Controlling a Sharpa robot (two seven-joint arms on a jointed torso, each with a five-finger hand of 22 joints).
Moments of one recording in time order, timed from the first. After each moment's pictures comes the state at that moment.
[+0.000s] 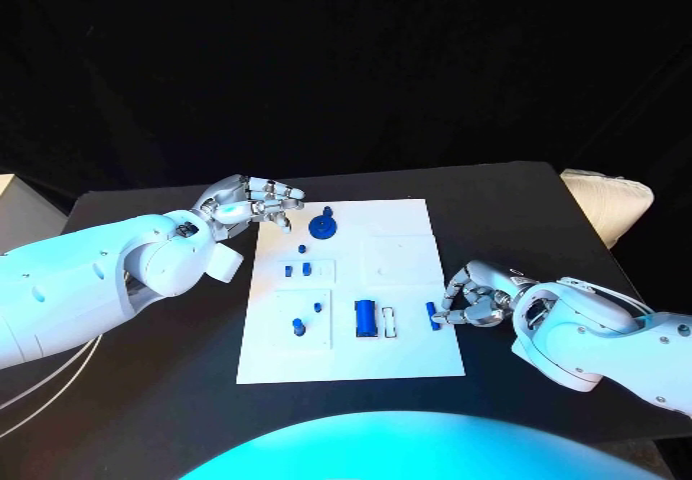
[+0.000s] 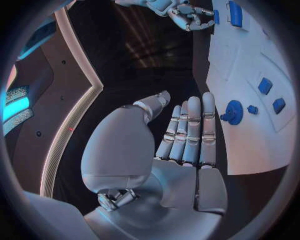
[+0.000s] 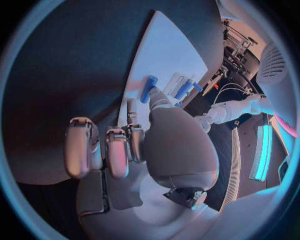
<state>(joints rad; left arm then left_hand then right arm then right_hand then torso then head) 1.13 -0.86 -0.03 1.42 -0.23 -0.04 0.28 1.33 -0.19 0.56 0.00 0.06 0.88 0.22 0.20 0.24 0.95 0.16 0.37 0.10 0.91 0.08 1.11 0.36 0.17 0.86 0.18 0.82 0.66 1.04 -1.11 -0.21 1.85 -1.36 -0.42 -0.44 1.30 -0.16 -0.03 0.29 0.25 1.06 0.08 0.37 0.33 1.47 0.00 1.43 1.31 1.47 -0.06 1.56 1.31 0.04 1.47 0.04 1.34 1.31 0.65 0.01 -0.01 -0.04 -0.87</state>
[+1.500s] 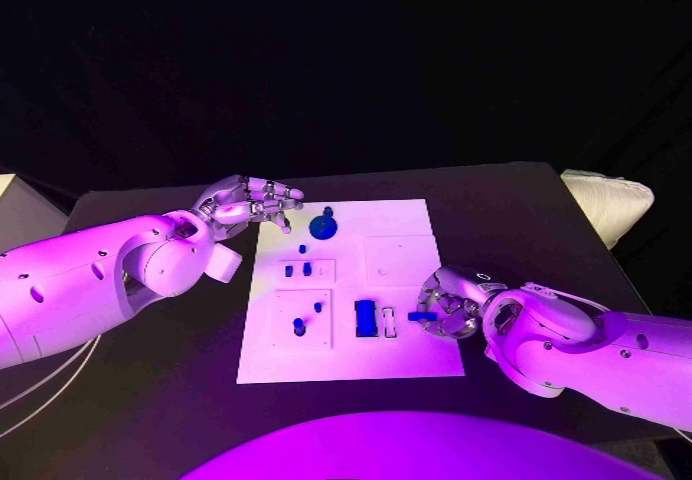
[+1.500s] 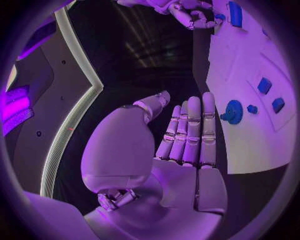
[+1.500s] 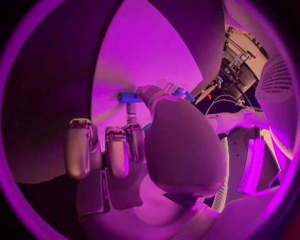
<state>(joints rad) 1.13 -0.86 -0.03 1.42 -0.23 -0.04 0.28 1.33 -0.19 0.56 0.01 0.06 0.88 0.22 0.20 0.24 0.94 0.15 0.38 0.10 0.91 0.08 1.11 0.36 0.17 0.86 0.18 0.81 0.65 1.01 -1.02 -0.19 1.85 -1.49 -0.42 -0.48 1.40 -0.27 0.42 0.29 0.56 1.07 0.07 0.37 0.37 1.46 -0.01 1.43 1.31 1.46 -0.07 1.56 1.31 0.04 1.47 0.04 1.36 1.31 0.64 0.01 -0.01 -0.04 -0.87</state>
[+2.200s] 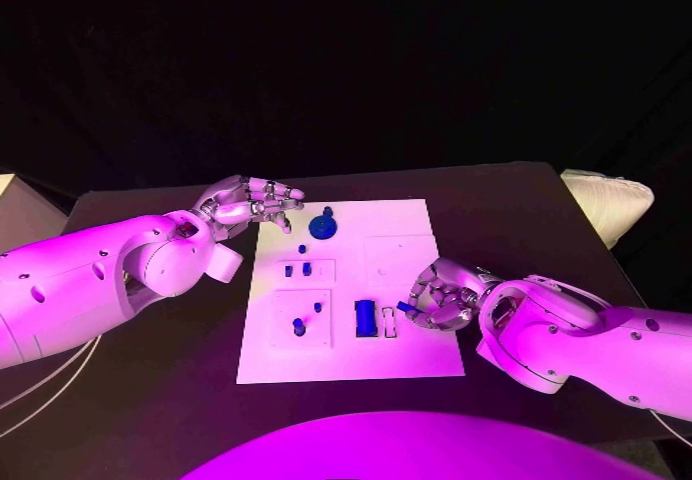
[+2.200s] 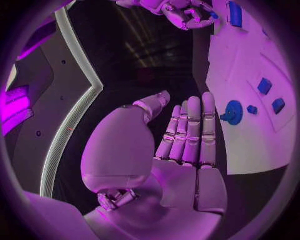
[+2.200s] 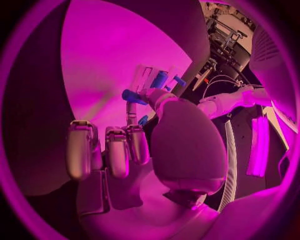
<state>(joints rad) 1.13 -0.86 -0.03 1.42 -0.23 -0.04 0.28 1.33 -0.19 0.56 0.01 0.06 0.88 0.22 0.20 0.24 0.94 0.15 0.38 0.10 0.91 0.08 1.11 0.36 0.17 0.86 0.18 0.81 0.65 1.07 -1.02 -0.20 1.92 -1.29 -0.46 -0.50 1.27 -0.27 0.48 0.25 0.50 1.07 0.06 0.39 0.41 1.46 -0.01 1.46 1.31 1.47 -0.07 1.56 1.31 0.04 1.47 0.04 1.39 1.31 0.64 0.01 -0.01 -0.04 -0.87</state>
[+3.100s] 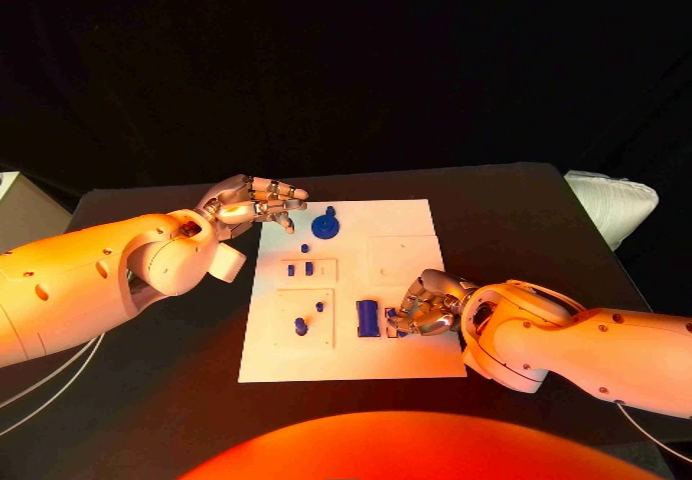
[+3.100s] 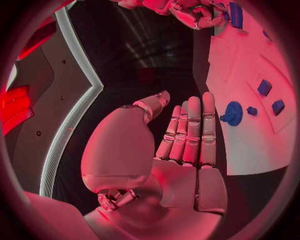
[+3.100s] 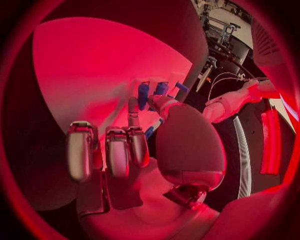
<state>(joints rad) 1.13 -0.86 -0.03 1.43 -0.23 -0.04 0.28 1.33 -0.19 0.56 0.01 0.06 0.88 0.21 0.20 0.24 0.94 0.15 0.38 0.10 0.91 0.08 1.11 0.36 0.17 0.87 0.18 0.81 0.65 1.06 -0.93 -0.20 1.87 -1.19 -0.41 -0.57 1.16 -0.24 0.43 0.29 0.45 1.09 0.04 0.40 0.41 1.47 -0.01 1.50 1.31 1.46 -0.07 1.56 1.31 0.04 1.47 0.04 1.41 1.31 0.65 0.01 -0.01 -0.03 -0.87</state>
